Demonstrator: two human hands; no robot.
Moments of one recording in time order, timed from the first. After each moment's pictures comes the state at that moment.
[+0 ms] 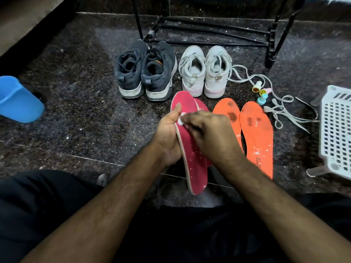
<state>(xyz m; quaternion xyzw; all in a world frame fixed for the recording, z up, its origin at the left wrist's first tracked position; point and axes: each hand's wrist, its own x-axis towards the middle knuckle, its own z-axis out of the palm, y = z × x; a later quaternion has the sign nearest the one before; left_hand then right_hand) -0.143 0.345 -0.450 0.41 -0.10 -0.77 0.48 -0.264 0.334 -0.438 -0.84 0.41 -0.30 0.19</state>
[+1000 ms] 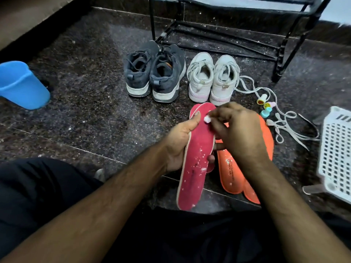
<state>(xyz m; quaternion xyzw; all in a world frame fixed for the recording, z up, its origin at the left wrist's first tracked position) -0.152 0.352 -0.445 0.42 -0.19 -0.79 0.39 -0.296 0.307 -0.423 -0.83 0.46 -0.30 0.14</state>
